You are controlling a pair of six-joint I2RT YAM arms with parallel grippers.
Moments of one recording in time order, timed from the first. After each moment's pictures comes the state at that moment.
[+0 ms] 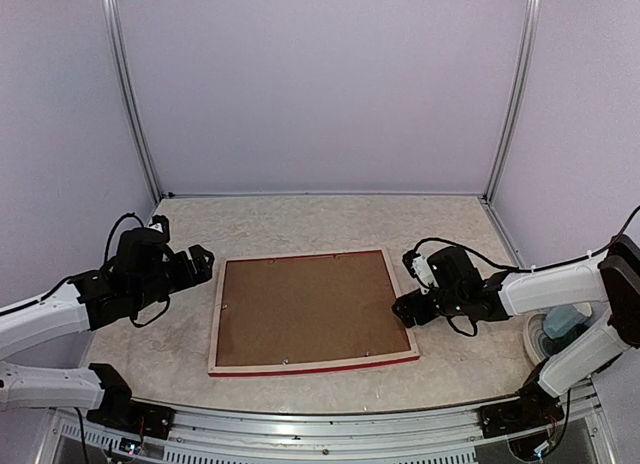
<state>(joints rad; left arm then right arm) -0.62 0.93 0.56 -0.19 -0.38 -0.67 0.69 1.43 0.58 0.06 0.10 0.18</state>
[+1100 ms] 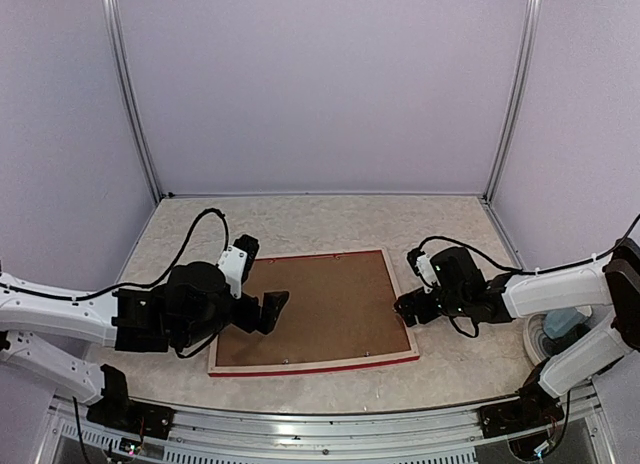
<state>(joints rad) -1.15 1.14 0.61 0.09 -0.54 -0.29 0.69 1.41 0.56 0.07 0.15 0.18</state>
